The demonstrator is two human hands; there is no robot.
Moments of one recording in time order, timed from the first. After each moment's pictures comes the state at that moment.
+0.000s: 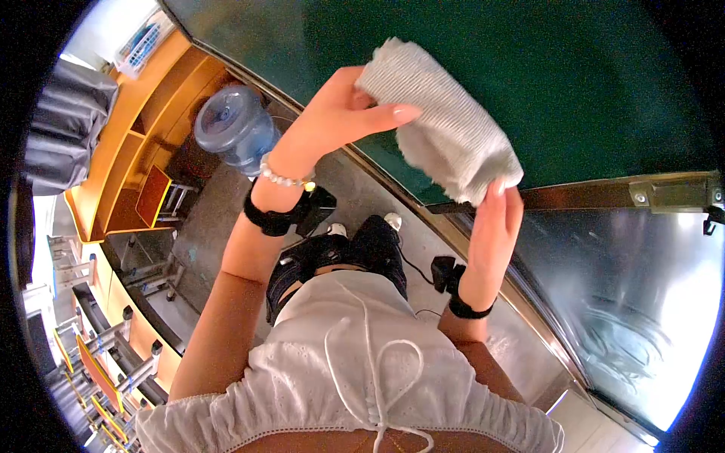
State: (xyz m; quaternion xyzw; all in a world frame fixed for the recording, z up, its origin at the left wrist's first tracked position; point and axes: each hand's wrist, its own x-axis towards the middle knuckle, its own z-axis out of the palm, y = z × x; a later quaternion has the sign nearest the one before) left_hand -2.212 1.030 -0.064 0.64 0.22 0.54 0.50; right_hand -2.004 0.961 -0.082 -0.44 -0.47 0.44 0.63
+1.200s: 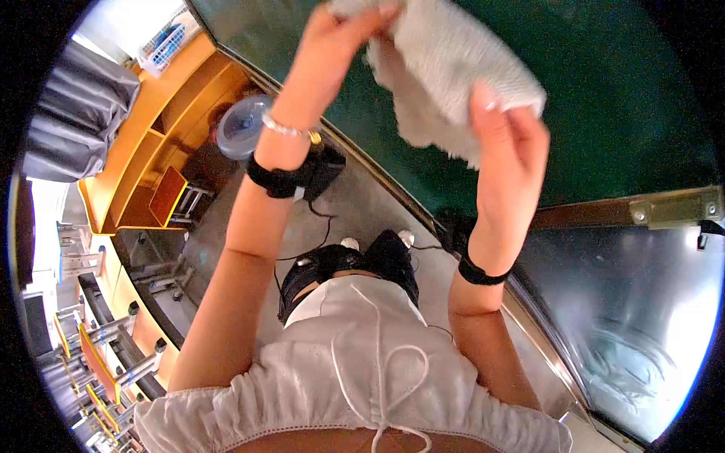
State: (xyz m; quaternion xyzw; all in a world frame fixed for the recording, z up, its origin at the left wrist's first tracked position) left_hand -2.262 1.077 -0.025 0.61 0.24 0.68 0.32; right_hand -2.066 1.025 -0.020 -0.31 -0.61 0.41 0.61
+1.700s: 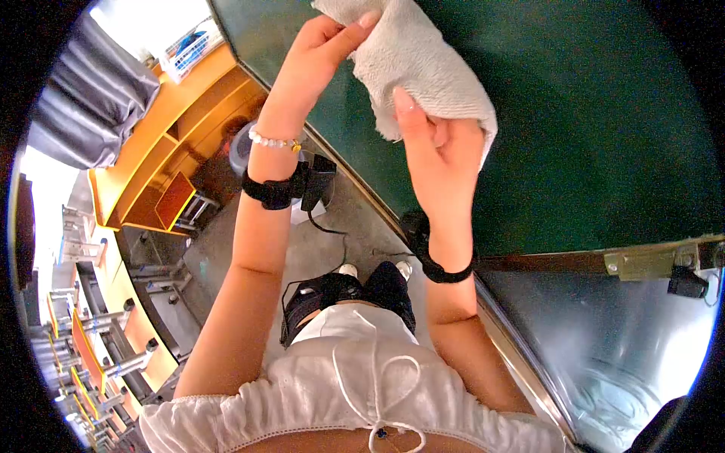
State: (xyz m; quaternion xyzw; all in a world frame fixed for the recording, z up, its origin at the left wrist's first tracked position) left_hand -2.302 1.091 0.012 0.65 0.32 0.63 0.29; right_hand -2.140 1.055 -0.006 -0.20 -0.63 0.43 0.61
